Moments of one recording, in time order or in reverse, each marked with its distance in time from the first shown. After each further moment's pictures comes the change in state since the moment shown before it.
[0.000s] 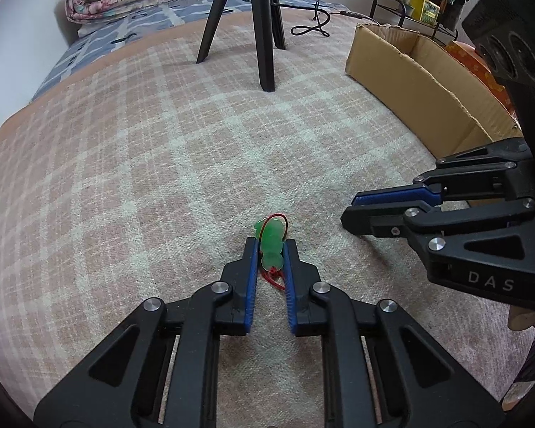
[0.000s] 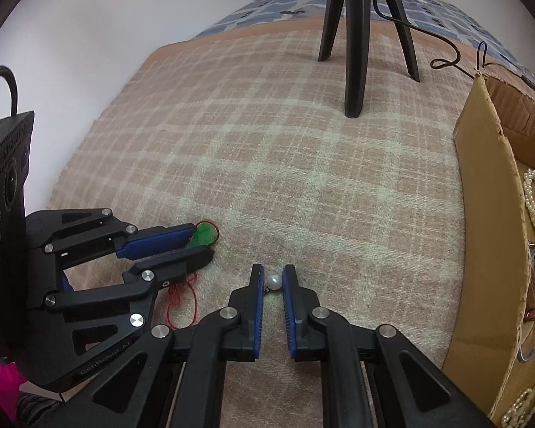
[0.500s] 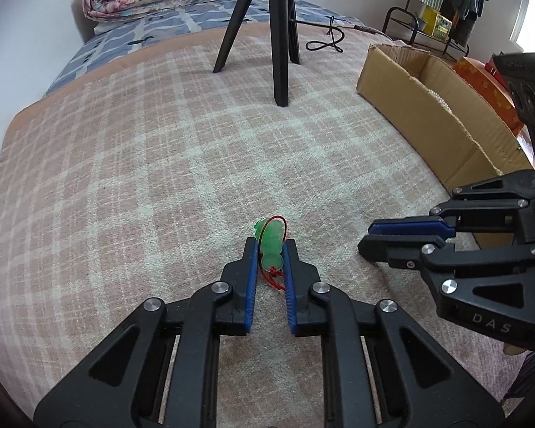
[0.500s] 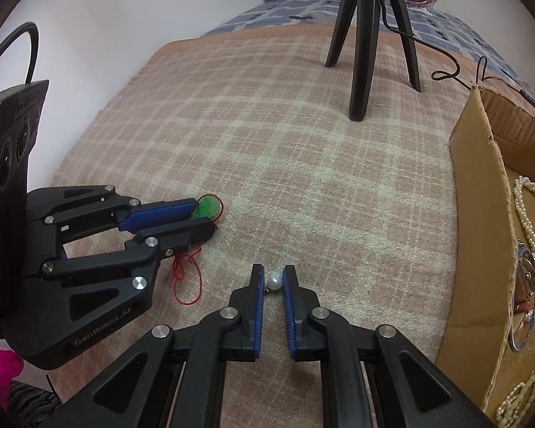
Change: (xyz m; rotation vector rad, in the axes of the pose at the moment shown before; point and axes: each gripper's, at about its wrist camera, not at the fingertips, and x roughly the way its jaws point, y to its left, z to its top) left arm -0.015 0.003 0.002 -0.056 -0.038 0.026; right arm -0.013 0.008 -0.012 -0.048 -0.014 -0.023
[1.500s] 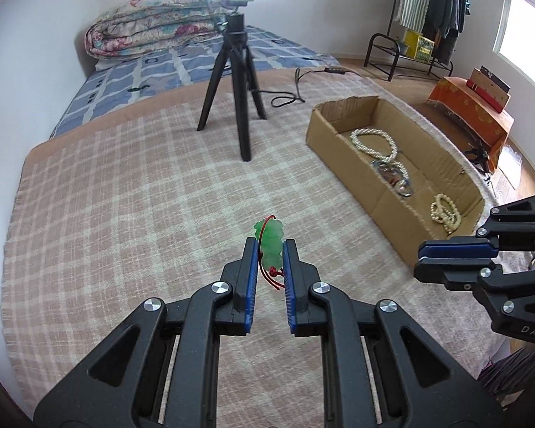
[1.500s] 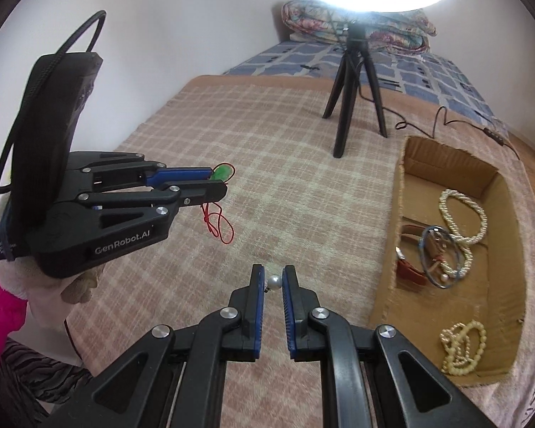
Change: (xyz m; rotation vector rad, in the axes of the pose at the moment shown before) left arm -0.086 -0.045 0.010 0.028 -0.125 -0.027; right arm -0.125 0.016 -0.050 -0.074 -0.150 -0.040
